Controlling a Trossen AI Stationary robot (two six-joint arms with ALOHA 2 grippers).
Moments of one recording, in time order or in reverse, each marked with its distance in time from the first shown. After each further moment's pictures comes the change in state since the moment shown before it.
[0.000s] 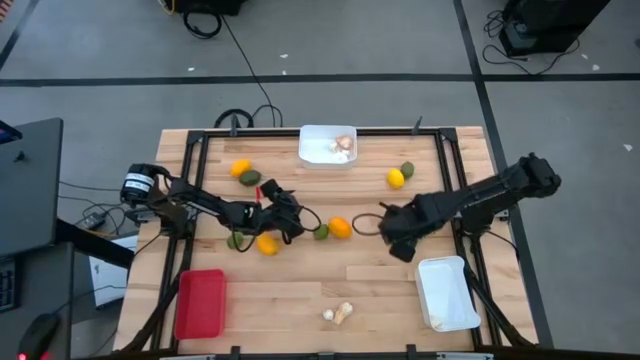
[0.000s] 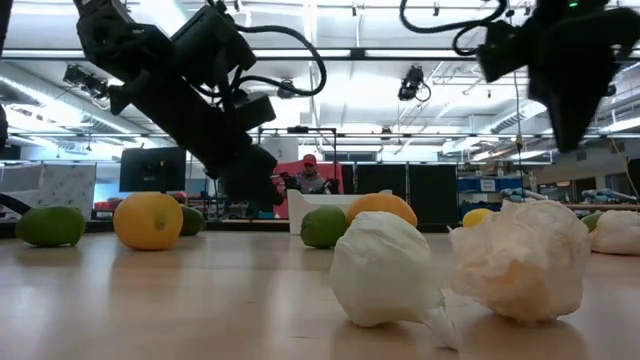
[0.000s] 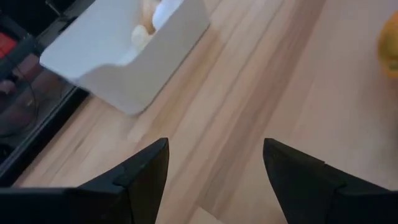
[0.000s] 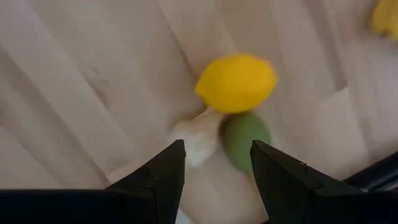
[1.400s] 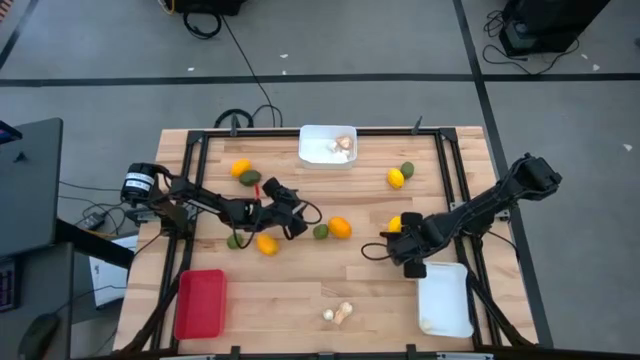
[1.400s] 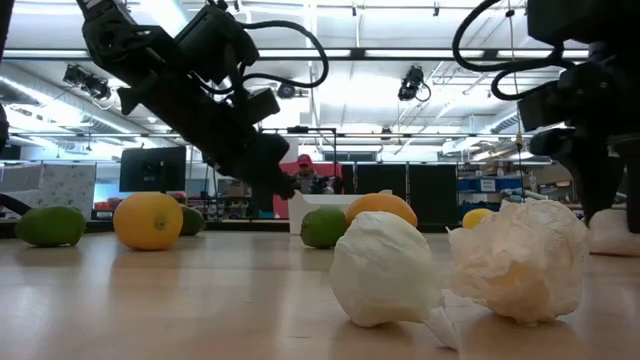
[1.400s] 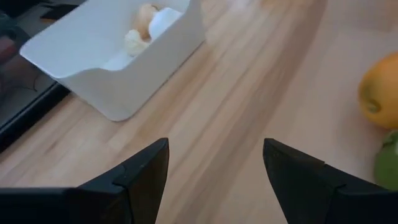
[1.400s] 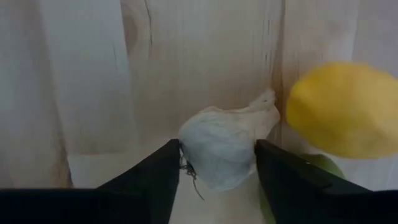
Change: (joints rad) left arm 0.031 0.000 0.001 0.059 0.075 -0.083; right arm 0.135 0.001 -0.314 0.409 0.003 -0.344
